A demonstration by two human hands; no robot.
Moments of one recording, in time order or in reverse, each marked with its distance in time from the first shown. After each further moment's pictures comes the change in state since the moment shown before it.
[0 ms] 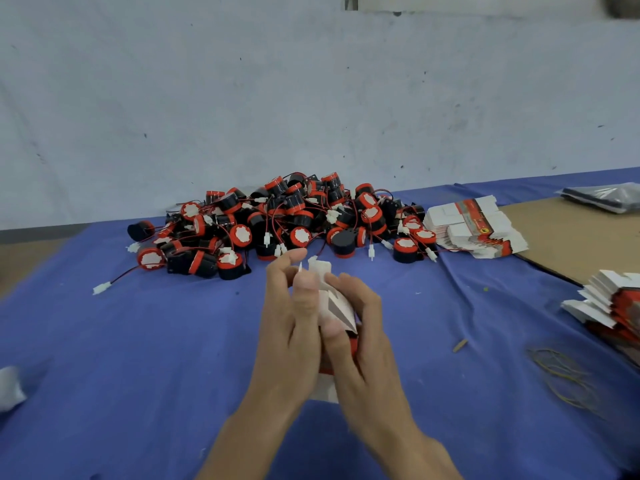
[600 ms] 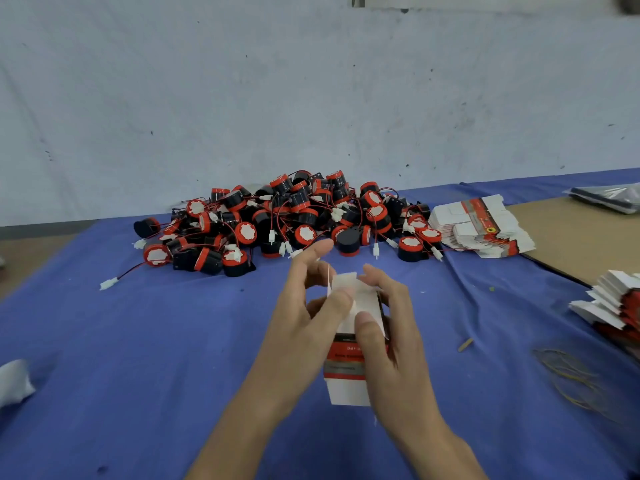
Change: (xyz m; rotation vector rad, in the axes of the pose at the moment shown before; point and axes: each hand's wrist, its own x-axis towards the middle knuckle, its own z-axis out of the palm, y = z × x) left_hand 0.005 0.009 -0.009 -0.101 -0.245 -0.105; right_hand 0.003 0.001 -0.015 0.012 0.106 -0.030
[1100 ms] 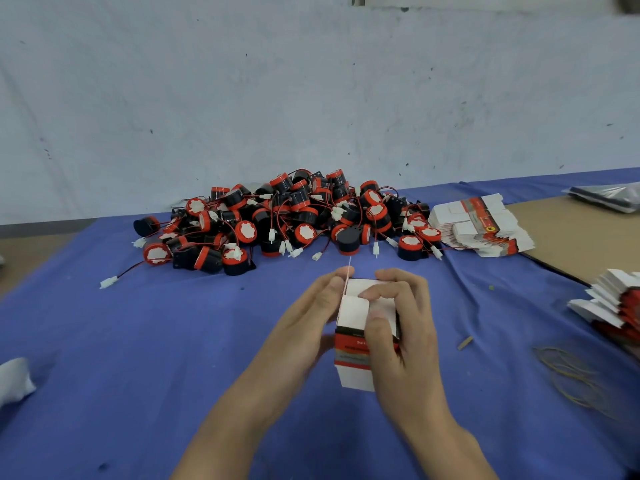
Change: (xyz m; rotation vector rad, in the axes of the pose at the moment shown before) left_hand 0.003 -0.006 -0.001 -0.240 -0.113 -0.332; right_hand 0.005 -0.001 -0.007 -0.153 0.098 -0.131
